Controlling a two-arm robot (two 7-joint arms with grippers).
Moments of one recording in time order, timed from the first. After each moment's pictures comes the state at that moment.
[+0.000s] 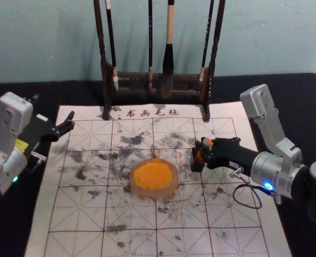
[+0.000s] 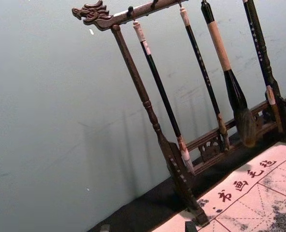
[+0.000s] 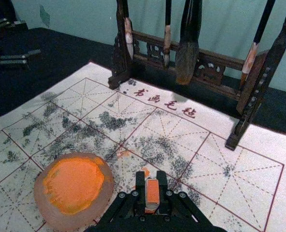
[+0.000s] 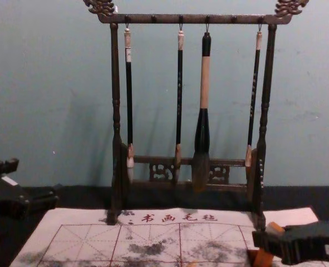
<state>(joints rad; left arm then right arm) -0.20 0.60 0.45 -1.41 -0.25 -0.12 0.03 0.16 0.44 -0.39 -1.60 0.40 0.41 0.30</state>
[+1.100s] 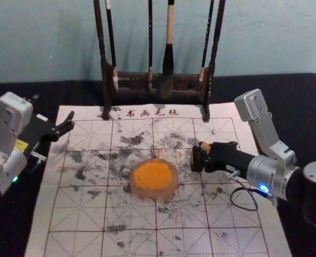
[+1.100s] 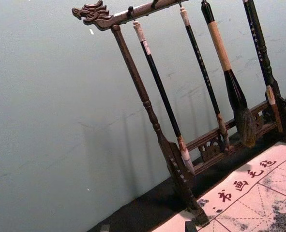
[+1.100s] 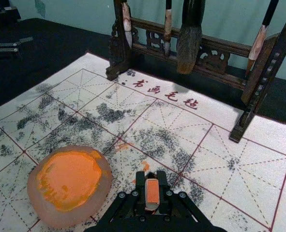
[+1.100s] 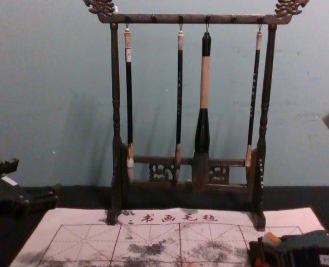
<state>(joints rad) -0.20 0.60 0.45 -1.41 -0.25 -0.12 0.03 0.17 0.42 -0.40 -1.56 0.38 0.42 0.31</state>
